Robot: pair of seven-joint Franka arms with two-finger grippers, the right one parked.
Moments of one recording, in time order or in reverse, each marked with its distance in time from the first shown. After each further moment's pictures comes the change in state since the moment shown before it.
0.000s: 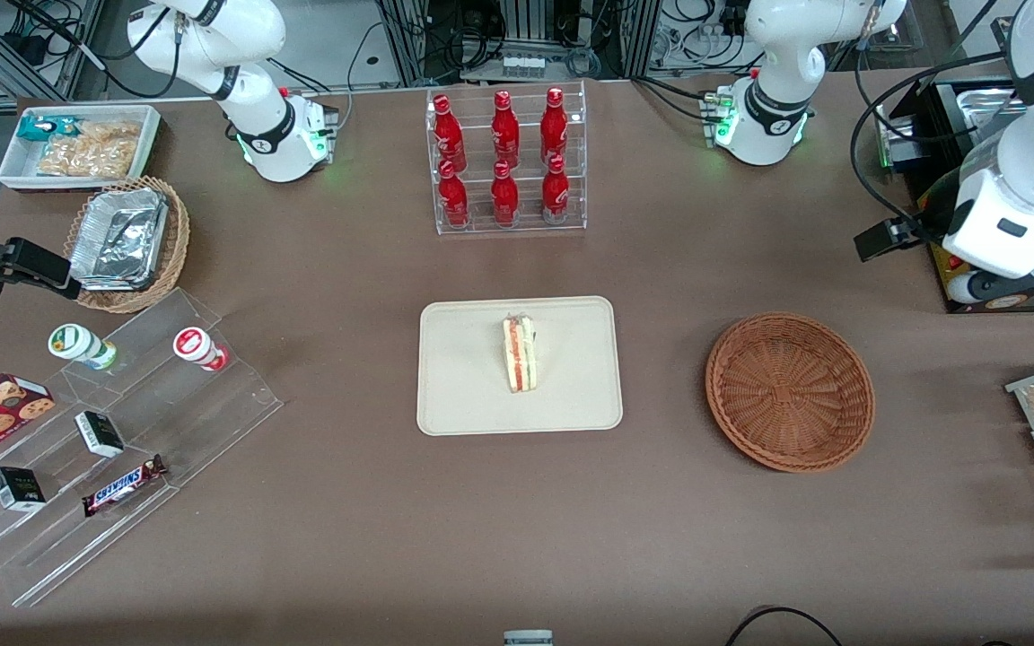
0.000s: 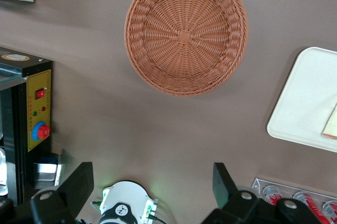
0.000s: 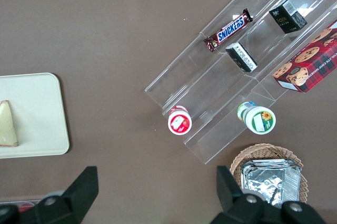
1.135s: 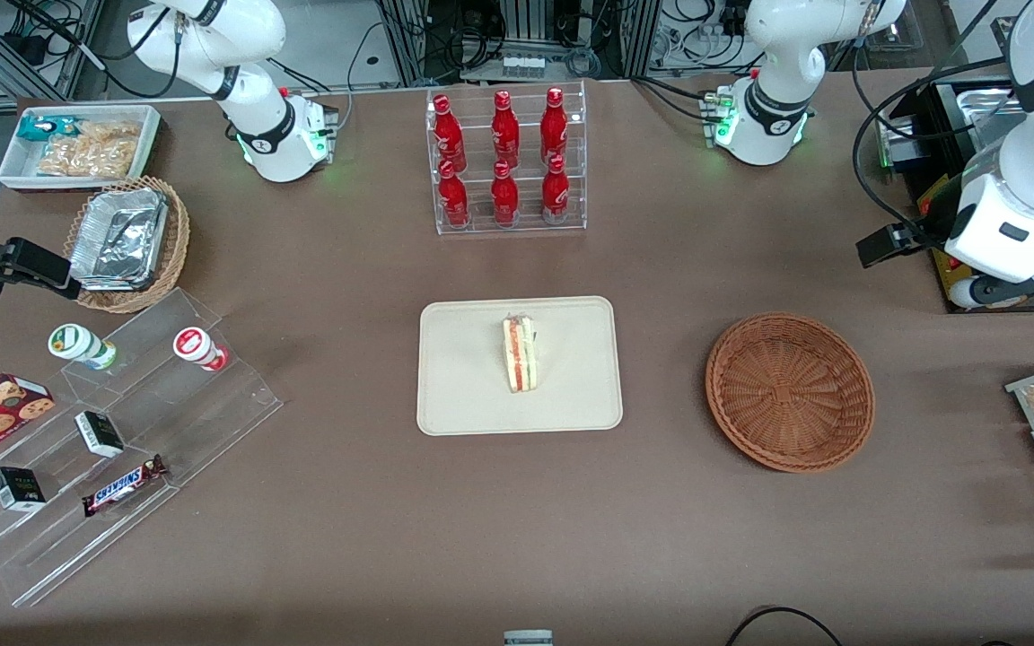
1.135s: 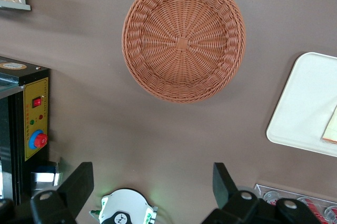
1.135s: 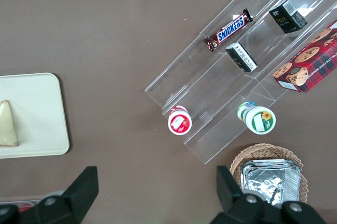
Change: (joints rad) arm 0.009 0.004 -0.010 -0.019 0.000 0.044 0.010
